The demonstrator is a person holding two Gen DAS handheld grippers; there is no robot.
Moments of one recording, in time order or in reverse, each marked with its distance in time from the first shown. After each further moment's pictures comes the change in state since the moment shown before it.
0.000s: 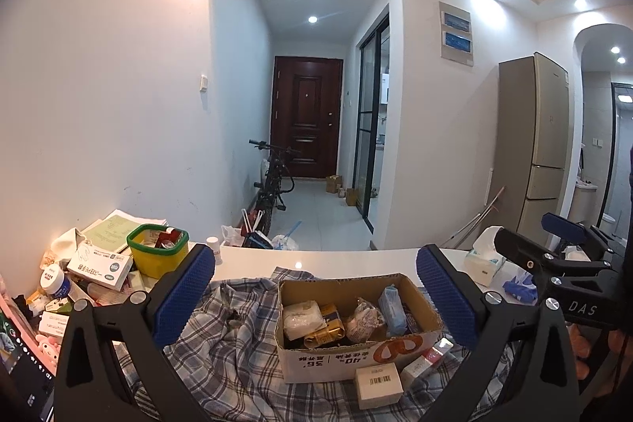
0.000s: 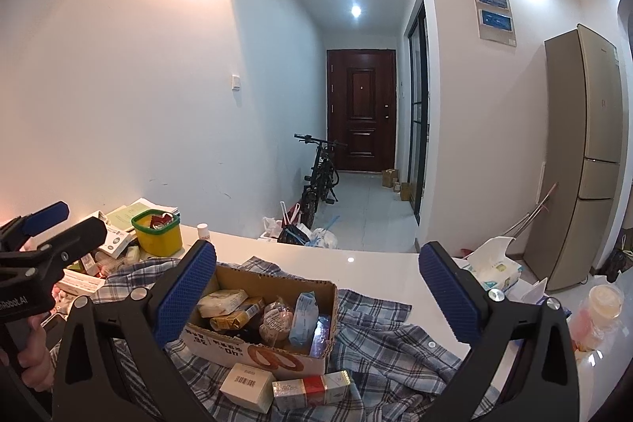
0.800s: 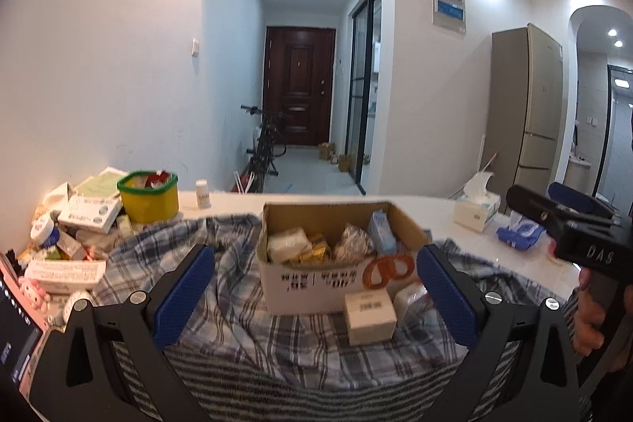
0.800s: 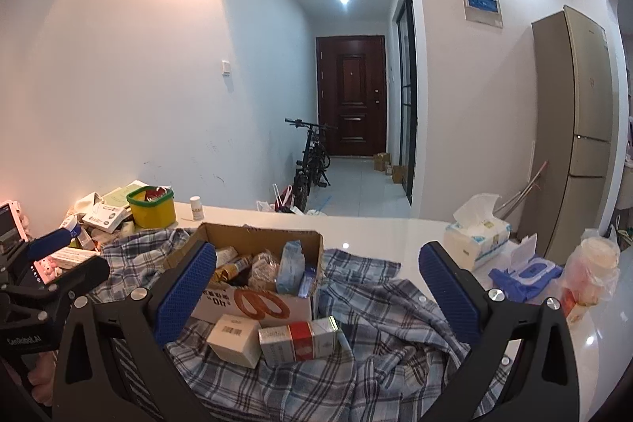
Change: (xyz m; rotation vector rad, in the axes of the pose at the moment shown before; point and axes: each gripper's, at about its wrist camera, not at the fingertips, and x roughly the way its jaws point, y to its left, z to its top) left arm -0.004 -0.010 -0.081 -0.003 0.141 -0.027; right arm -0.021 -0.018 -0.051 0.035 0.053 -0.032
